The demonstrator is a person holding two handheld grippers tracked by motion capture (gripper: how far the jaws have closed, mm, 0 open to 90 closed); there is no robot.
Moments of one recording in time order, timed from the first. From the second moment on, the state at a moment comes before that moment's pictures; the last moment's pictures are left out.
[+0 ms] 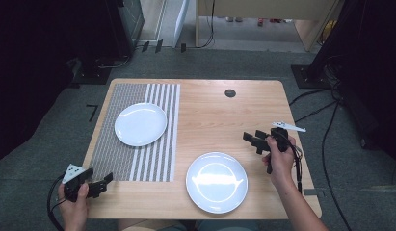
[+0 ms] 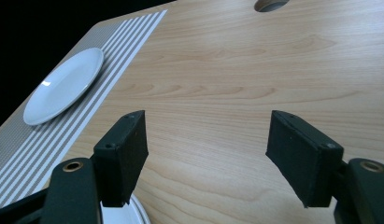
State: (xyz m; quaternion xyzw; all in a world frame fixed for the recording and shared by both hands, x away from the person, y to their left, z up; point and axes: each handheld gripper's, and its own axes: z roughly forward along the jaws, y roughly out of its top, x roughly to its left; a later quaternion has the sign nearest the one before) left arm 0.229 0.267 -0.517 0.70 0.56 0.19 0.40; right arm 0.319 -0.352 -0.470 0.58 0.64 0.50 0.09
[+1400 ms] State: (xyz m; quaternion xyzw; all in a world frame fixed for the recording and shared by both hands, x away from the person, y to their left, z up) left arm 0.230 0.250 -0.518 0.74 0.54 0.23 0.33; right arm 0.239 -0.430 -0.512 0.62 0.62 0.46 0.13
